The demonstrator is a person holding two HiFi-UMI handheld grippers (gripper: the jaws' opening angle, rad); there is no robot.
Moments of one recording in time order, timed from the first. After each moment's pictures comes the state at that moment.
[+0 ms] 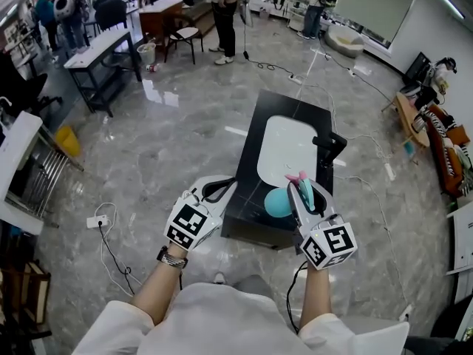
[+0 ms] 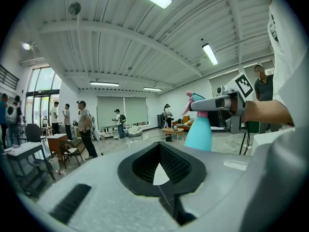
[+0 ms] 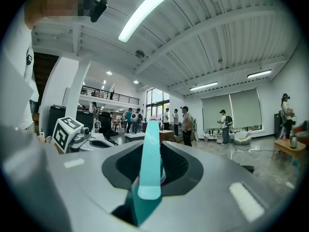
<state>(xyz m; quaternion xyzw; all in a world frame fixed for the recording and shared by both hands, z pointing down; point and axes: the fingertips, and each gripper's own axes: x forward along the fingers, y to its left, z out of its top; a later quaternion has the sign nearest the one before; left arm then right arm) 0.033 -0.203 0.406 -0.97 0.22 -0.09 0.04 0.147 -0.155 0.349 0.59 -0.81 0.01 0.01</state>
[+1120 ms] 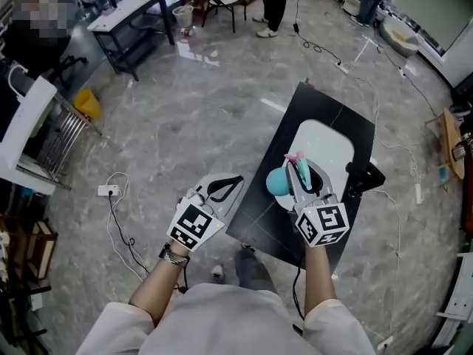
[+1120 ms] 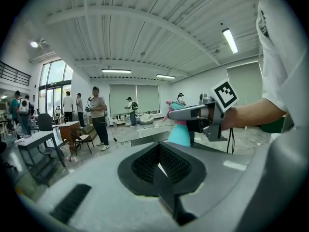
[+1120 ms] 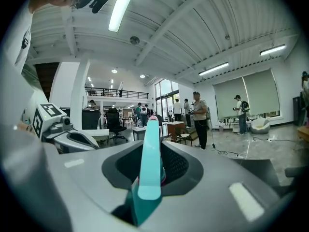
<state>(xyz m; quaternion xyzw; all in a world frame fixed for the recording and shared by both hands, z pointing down) 0.077 -0.367 0.467 -0.94 0.29 -0.14 -0.01 0.188 -0.405 0.437 0.51 -0.85 0.06 0.03</state>
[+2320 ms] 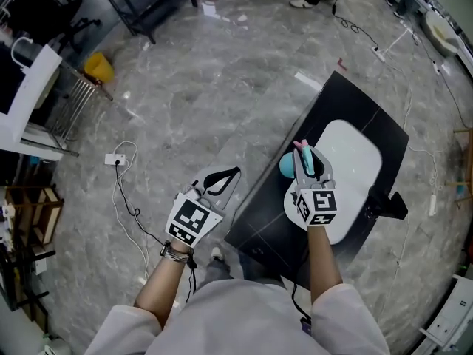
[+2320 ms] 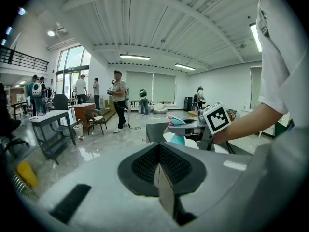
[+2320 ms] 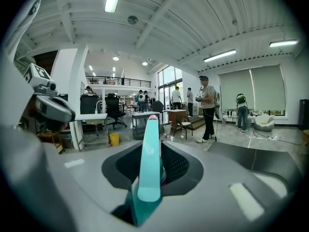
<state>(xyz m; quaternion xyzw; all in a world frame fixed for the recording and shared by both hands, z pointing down) 0.058 -0.473 0.552 -0.91 0.37 -0.18 -0.10 0.198 -0.556 0.592 0.49 -0.86 0.07 0.10</state>
